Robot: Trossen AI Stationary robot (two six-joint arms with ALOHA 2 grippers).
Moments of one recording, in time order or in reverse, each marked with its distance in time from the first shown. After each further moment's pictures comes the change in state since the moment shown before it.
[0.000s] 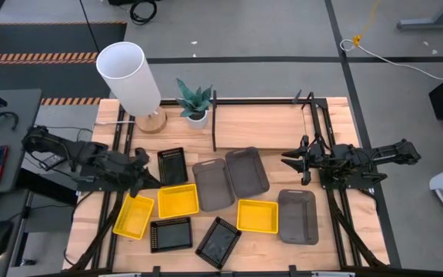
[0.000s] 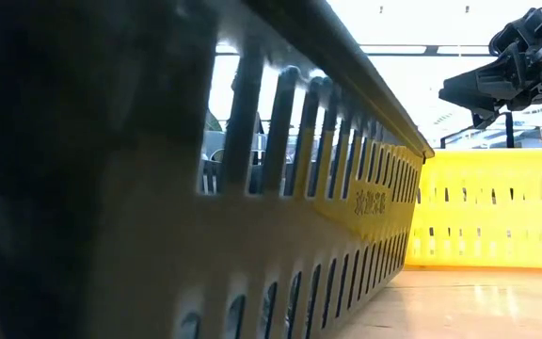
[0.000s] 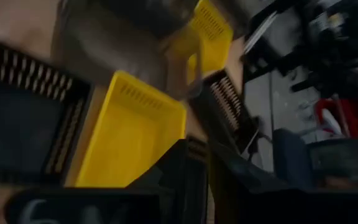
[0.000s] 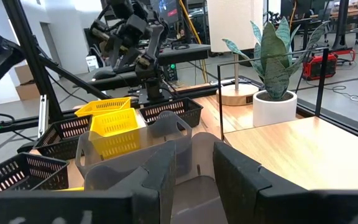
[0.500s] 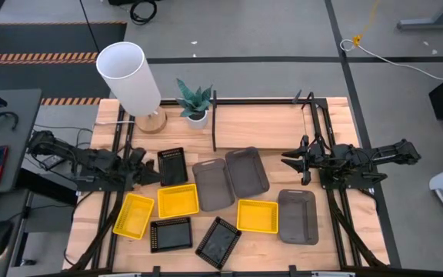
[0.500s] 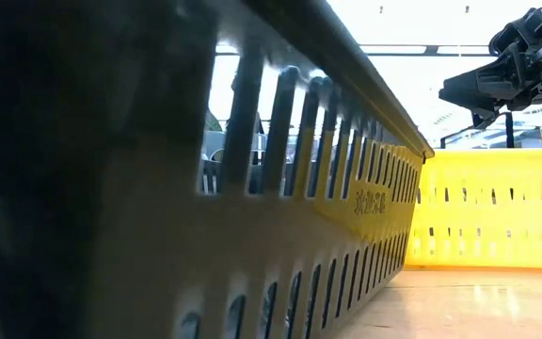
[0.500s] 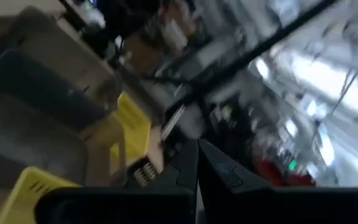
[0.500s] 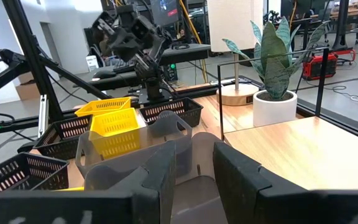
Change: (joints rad) left arm -0.001 -0.213 -0.322 0.661 -0.107 -0.002; right arm 0.000 0.000 0.000 0.000 0.000 0.000
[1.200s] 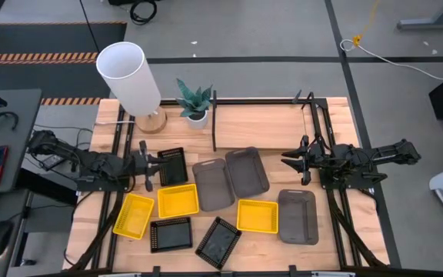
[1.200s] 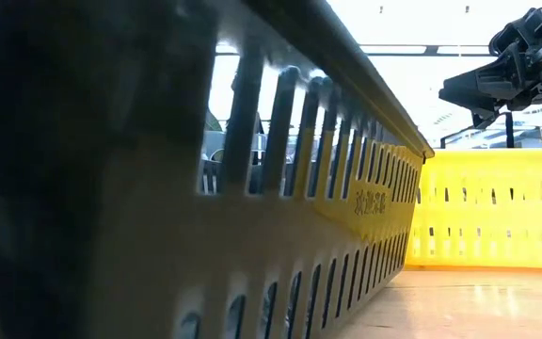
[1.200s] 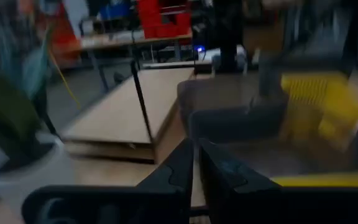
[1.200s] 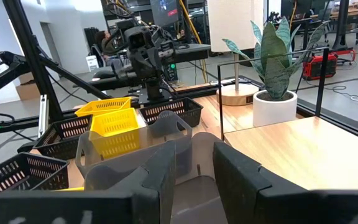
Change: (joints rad) left arm -0.010 -0.001 -0.113 -0.030 -0.462 0.907; right arm 0.000 0.000 0.000 0.000 0.000 0.000
